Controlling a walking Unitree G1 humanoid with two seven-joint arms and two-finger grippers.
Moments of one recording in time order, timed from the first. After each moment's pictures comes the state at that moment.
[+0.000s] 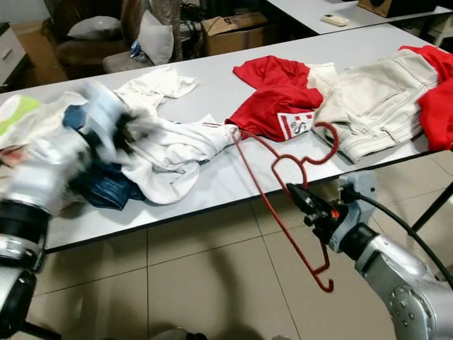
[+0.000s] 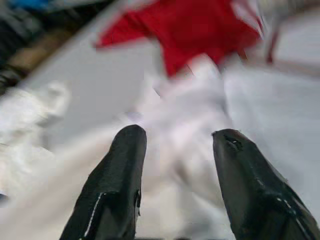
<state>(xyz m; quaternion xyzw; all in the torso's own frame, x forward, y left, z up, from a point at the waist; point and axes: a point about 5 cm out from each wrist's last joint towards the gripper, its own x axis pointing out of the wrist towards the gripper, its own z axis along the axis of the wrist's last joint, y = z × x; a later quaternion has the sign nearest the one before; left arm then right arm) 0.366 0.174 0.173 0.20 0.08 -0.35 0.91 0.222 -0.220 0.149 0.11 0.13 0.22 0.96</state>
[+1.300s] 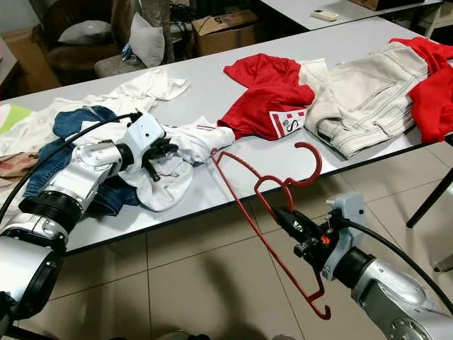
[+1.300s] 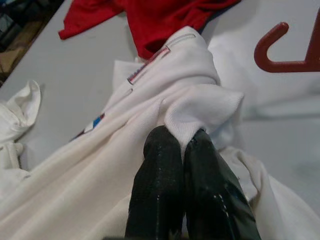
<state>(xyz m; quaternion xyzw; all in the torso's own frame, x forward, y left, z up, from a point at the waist) 0.382 0.151 0.154 0.27 0.09 -0.36 0.89 0.192 -0.201 0.146 0.10 0.15 0.28 0.94</state>
